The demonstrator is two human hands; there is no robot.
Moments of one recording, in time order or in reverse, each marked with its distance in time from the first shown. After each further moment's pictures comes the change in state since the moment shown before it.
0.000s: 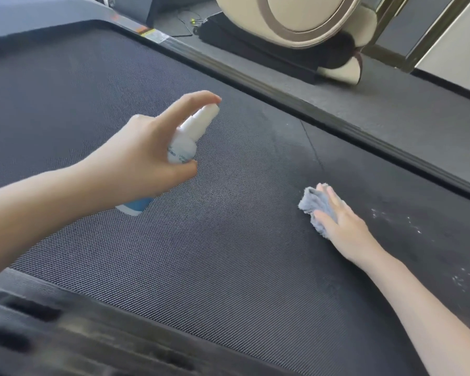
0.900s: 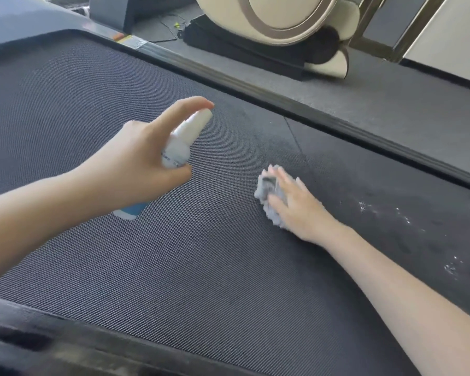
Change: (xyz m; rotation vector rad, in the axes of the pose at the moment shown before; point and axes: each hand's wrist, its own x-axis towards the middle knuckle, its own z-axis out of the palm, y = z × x) left_hand 0.016 0.013 0.019 0.057 -0.012 0.045; right_hand 0.031 -0.029 0.013 -0.183 -0.116 -0.253
